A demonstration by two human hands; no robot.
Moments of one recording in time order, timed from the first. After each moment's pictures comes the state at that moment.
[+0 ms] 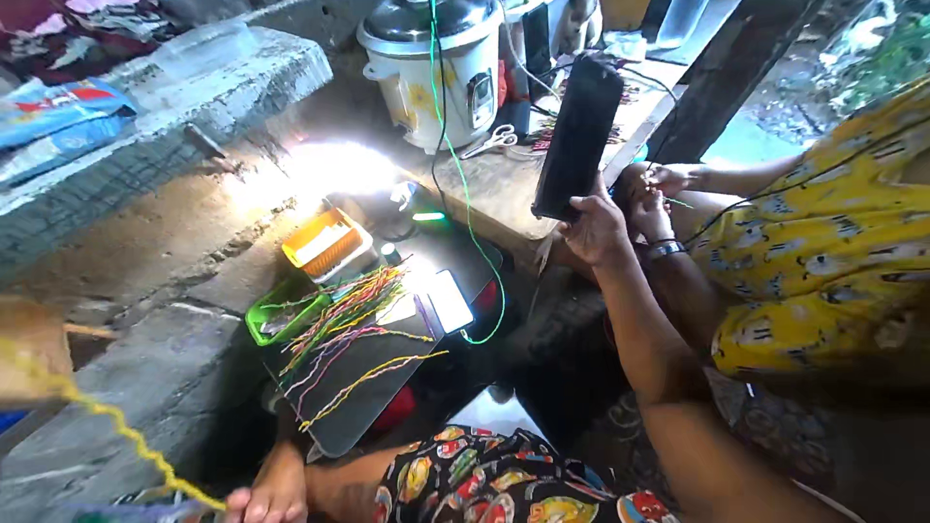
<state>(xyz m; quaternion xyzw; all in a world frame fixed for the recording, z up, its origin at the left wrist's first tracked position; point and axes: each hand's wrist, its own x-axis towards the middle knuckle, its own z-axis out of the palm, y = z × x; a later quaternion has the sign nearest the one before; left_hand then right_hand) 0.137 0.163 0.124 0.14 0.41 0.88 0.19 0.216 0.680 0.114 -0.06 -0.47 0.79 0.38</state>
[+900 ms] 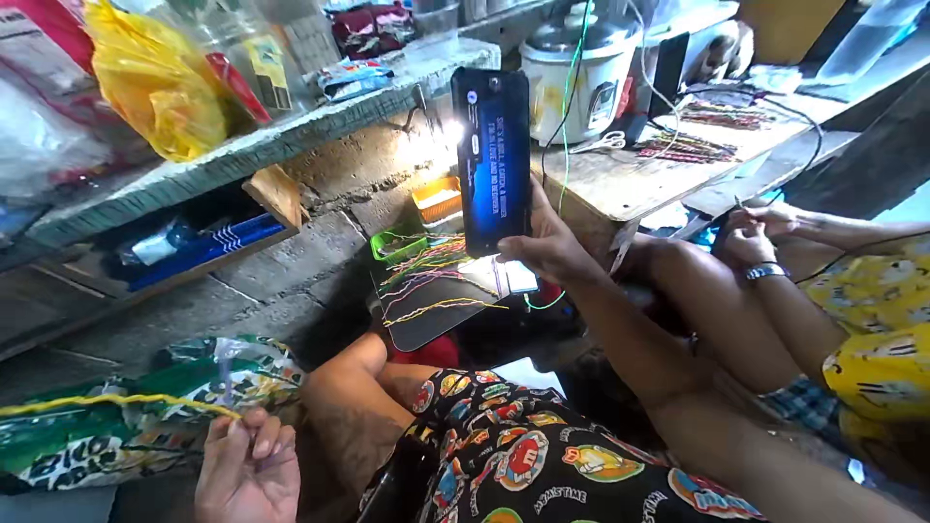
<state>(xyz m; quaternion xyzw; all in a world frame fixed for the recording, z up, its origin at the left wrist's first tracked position) 0.242 0.061 0.155 0.11 0.48 0.86 -0.13 0.192 0.479 0.174 0.26 -0.51 0.81 0.12</state>
